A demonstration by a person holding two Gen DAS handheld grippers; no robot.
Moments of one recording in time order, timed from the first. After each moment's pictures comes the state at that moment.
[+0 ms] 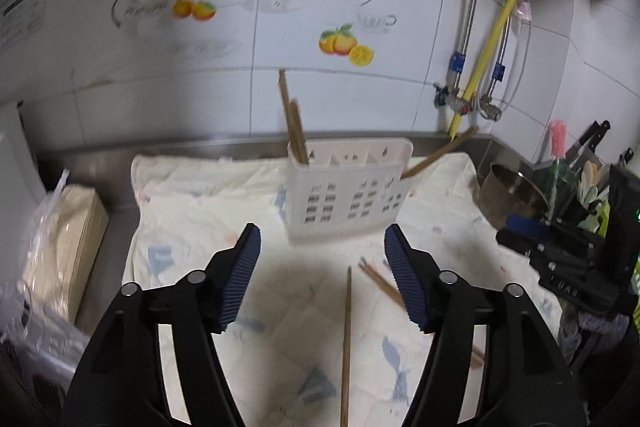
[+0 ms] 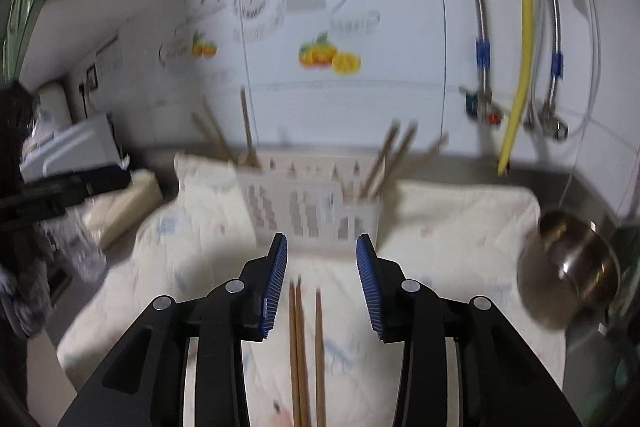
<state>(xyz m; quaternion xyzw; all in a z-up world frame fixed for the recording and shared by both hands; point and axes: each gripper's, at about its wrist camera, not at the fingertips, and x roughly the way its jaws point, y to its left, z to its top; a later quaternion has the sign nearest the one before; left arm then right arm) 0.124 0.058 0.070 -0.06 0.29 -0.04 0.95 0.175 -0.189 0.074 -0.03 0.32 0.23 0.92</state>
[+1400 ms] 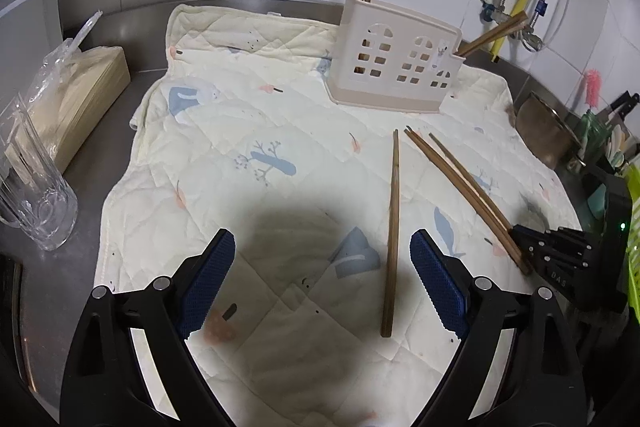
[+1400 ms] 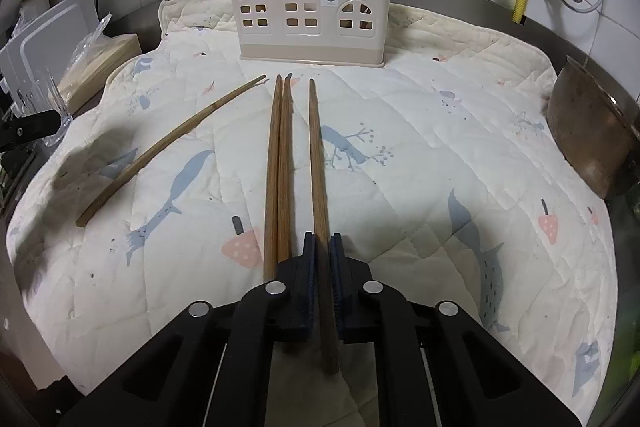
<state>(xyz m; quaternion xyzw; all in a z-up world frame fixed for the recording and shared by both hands) 0.071 0.076 -0.048 -0.10 0.40 0.00 0.91 0.131 -0.194 -0.062 -0.09 0.45 0.21 0.86</state>
